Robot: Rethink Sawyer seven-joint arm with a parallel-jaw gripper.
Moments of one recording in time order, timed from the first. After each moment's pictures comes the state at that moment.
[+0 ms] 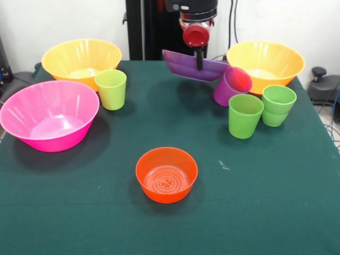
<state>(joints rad) -0.50 -0.78 0.28 2.15 -0.21 0.26 0.29</state>
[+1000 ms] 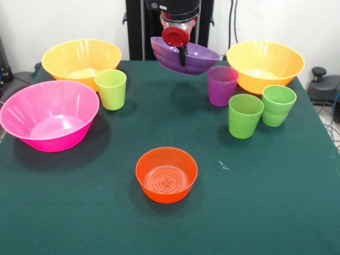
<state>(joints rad) -0.53 -0.79 0.27 2.02 -0.16 0.54 0.30</state>
